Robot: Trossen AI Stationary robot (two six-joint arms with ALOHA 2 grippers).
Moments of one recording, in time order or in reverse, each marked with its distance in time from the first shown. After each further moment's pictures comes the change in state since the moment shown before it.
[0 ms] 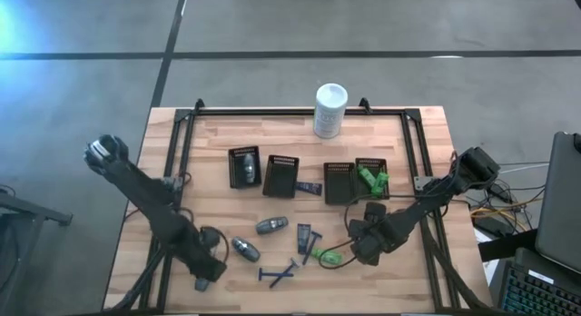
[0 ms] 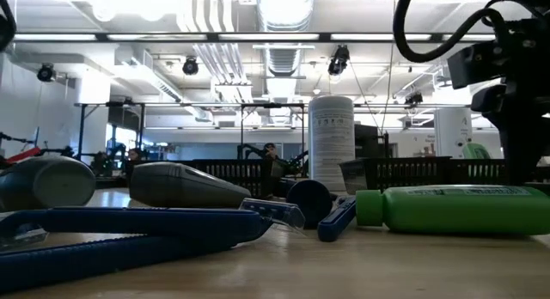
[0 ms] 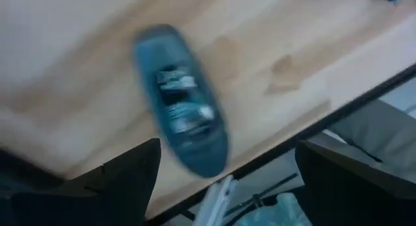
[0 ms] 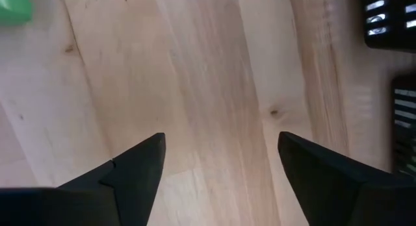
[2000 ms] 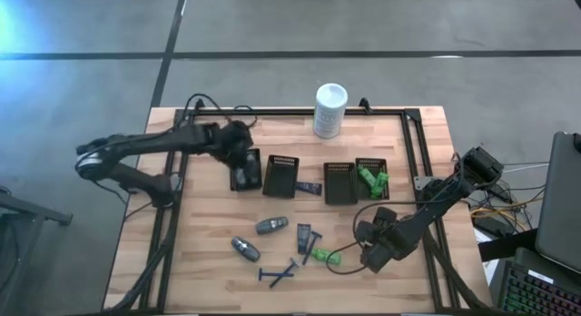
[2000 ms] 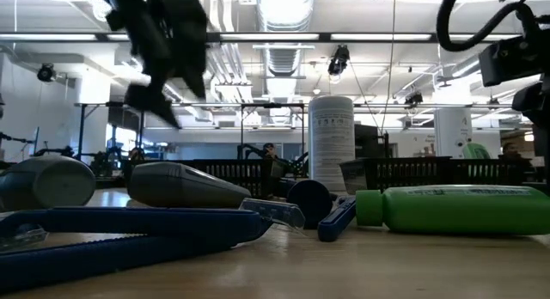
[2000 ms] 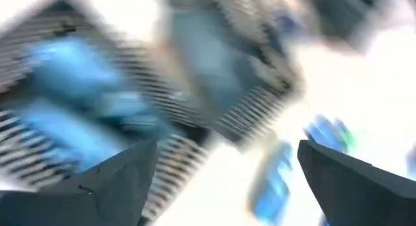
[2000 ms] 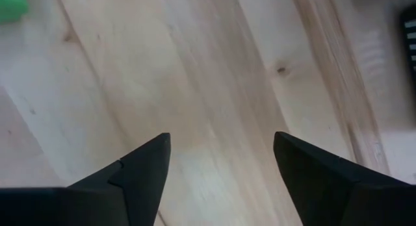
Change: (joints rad) left arm 1.100 -0.124 0.083 -0.043 0.081 1.275; right arm 0.103 -0.017 -0.035 -0.005 0.034 0.289
